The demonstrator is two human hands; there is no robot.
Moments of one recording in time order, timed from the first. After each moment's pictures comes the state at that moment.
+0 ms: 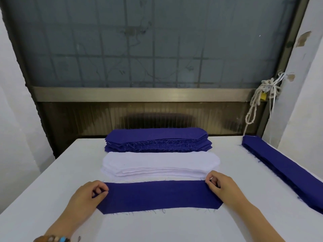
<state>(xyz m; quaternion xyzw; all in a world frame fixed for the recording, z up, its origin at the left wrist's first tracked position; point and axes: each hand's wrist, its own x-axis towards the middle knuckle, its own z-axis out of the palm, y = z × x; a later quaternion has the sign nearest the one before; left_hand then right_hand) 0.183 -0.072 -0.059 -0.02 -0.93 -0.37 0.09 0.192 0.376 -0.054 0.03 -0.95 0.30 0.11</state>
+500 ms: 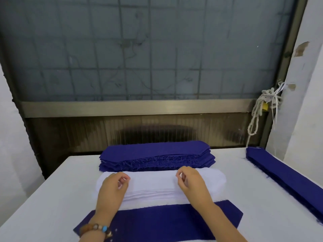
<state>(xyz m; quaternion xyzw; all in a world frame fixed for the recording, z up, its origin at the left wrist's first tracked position) 0.106 0.013 -0.029 -0.03 -0.89 -0.41 0.21 0.122 0.275 -0.026 0.09 -0.92 0.31 0.23</state>
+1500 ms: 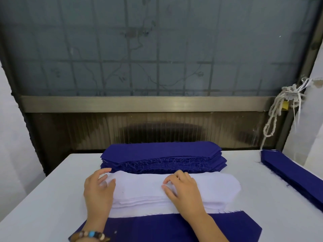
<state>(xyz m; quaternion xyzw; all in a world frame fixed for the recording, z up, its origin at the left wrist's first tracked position) 0.088 0.000 -0.032 0.13 -0.77 -0.54 0.31 0.092 0.237 -0.050 0.14 -0.94 0.21 0.23</state>
